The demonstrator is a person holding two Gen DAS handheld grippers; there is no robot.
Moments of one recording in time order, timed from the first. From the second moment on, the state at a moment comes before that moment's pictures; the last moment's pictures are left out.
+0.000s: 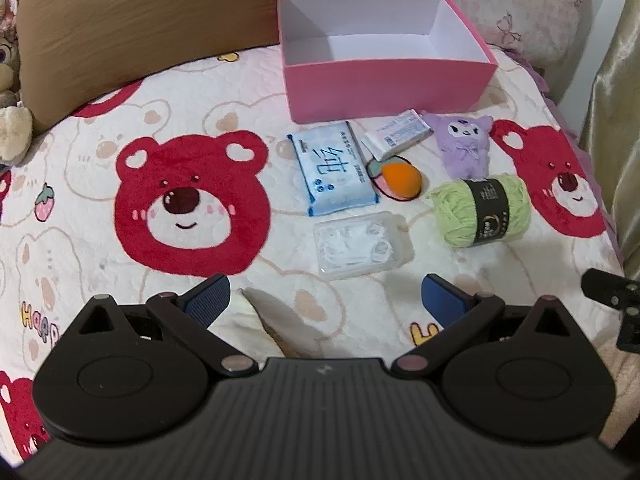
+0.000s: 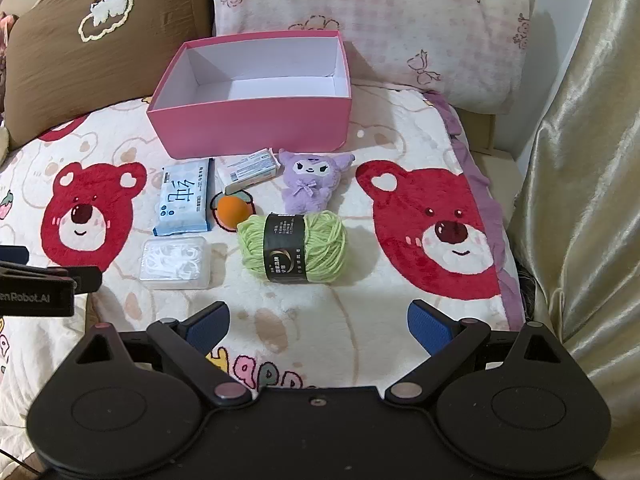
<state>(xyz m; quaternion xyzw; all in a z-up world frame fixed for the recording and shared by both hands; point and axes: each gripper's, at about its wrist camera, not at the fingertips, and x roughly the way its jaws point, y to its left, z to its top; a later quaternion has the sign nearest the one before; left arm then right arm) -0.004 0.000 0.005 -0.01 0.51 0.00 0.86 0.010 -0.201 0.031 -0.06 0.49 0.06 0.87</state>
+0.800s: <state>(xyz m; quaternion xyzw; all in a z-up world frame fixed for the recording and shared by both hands) -0.004 0.006 0.008 -0.03 0.50 -0.01 0.87 0.008 -0.203 0.033 -0.06 0.49 0.06 0.87</state>
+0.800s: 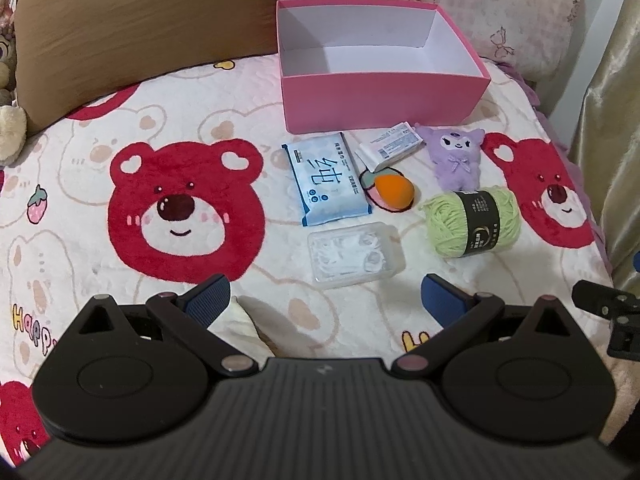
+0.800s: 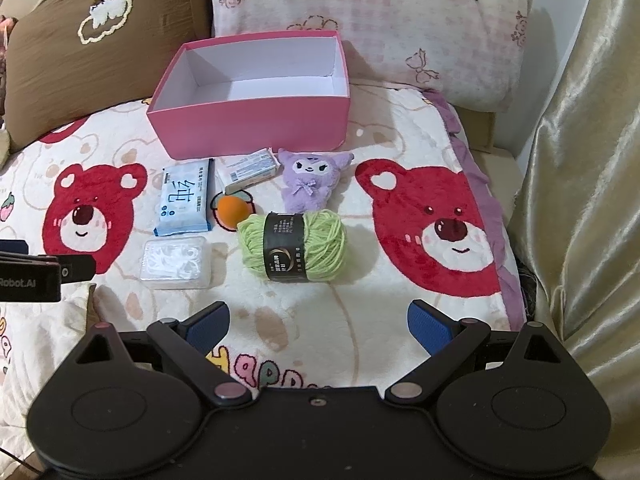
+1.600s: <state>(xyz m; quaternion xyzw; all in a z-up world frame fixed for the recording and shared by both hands) -0.004 0.003 0.000 -0.02 0.50 0.01 0.86 0.006 -0.201 0.031 -0.06 0.49 0.05 0.87</state>
